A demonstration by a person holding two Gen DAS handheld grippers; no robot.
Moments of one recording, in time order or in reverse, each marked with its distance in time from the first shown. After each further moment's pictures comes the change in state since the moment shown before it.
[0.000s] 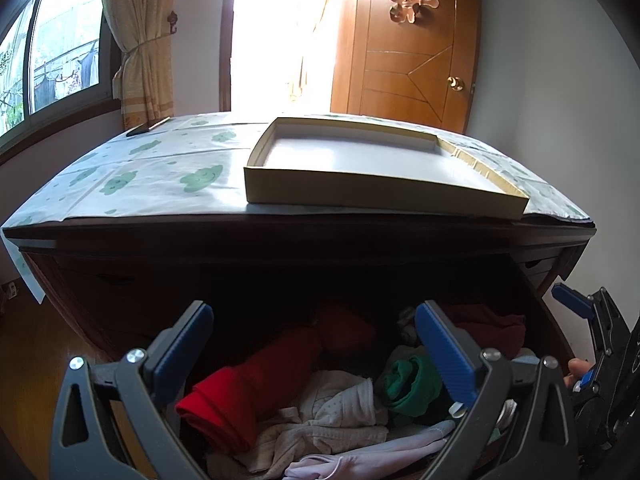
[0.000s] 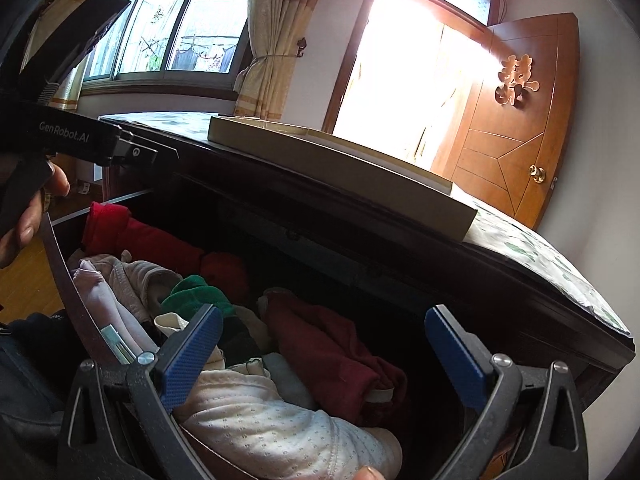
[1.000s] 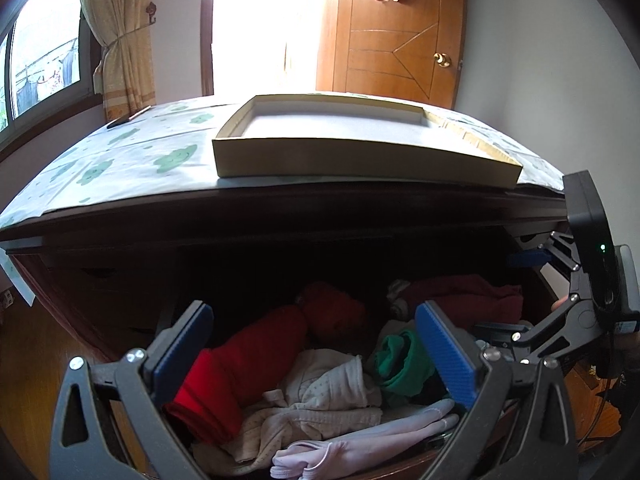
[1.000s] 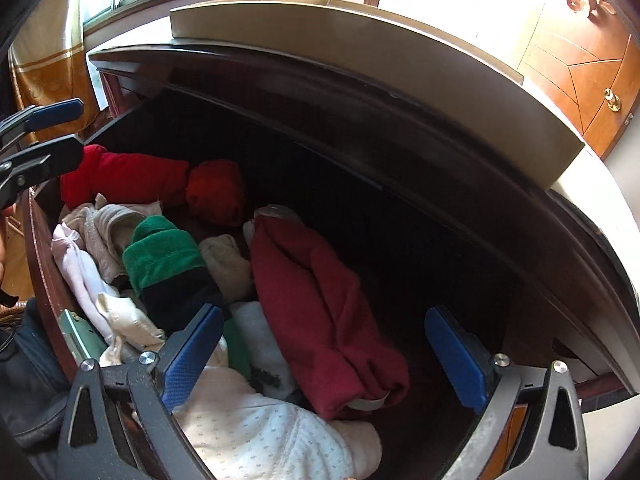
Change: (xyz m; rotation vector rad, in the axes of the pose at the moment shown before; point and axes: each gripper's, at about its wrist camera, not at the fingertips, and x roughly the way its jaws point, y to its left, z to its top) left arm 0.014 -0.013 -0.008 0.042 0.070 -0.027; right arm 0.075 -0.044 0.023 -0.017 0.503 0.227
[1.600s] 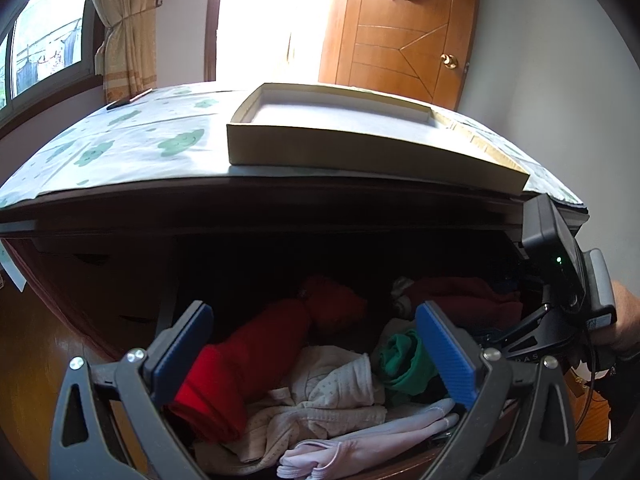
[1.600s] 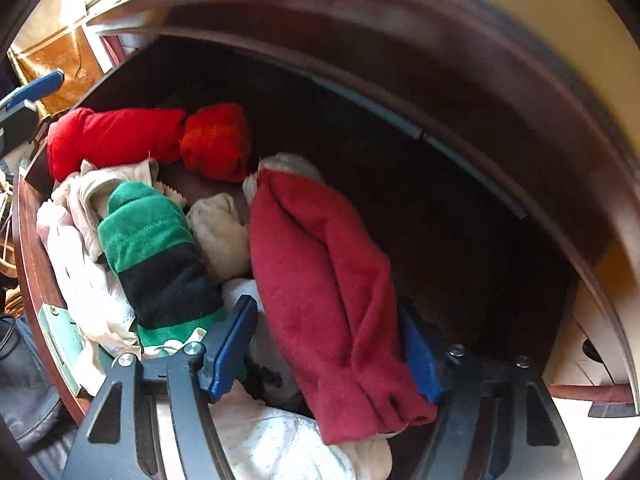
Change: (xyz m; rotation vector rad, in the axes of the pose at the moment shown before) left arm 0.006 0.017 0.003 -0.055 0.032 -0.029; right arm 0.040 -0.007 0.007 -0.021 0.214 0.125
